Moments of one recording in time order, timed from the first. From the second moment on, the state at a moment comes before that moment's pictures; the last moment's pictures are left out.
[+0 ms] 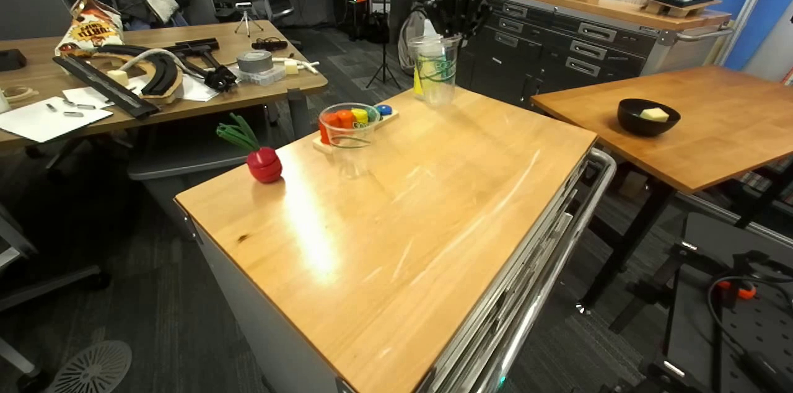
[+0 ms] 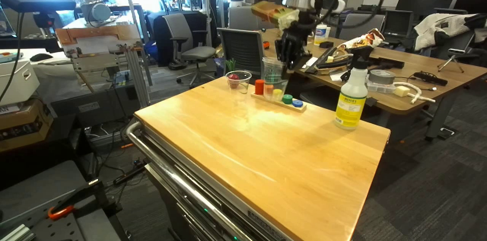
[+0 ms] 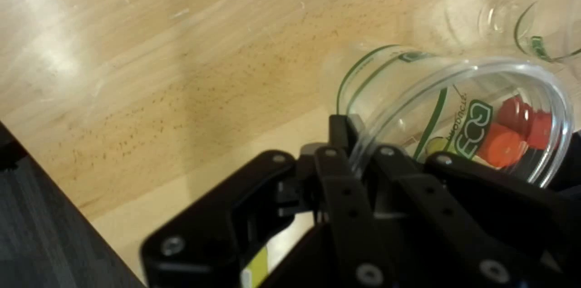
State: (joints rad) arm -0.06 0.49 -0.11 -1.58 0.13 1.99 0.21
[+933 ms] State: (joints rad) arm 0.02 0.47 -0.01 -1.54 0.18 2.22 0.24
